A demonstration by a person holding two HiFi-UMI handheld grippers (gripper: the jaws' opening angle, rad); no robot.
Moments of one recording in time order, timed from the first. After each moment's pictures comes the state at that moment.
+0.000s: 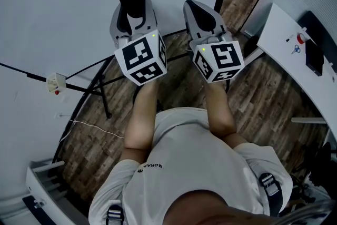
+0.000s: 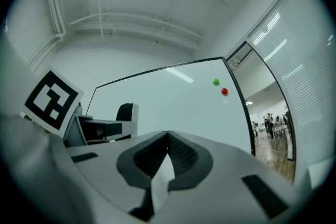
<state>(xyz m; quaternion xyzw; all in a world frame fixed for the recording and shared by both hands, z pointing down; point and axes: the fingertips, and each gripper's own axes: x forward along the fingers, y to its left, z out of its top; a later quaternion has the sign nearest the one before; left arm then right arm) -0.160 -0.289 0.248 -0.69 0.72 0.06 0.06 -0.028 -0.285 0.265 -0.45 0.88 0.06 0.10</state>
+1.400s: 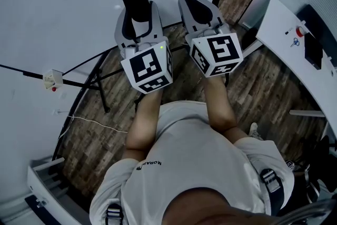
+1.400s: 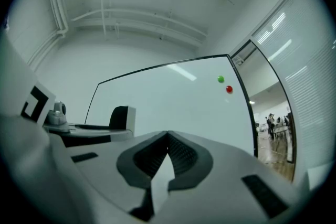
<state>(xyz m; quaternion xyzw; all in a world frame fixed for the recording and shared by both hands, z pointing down) -0.145 -0.264 0.276 -0.70 0.71 0.06 0.06 -0.042 -0.283 0.270 -0.45 0.89 0.06 0.08</state>
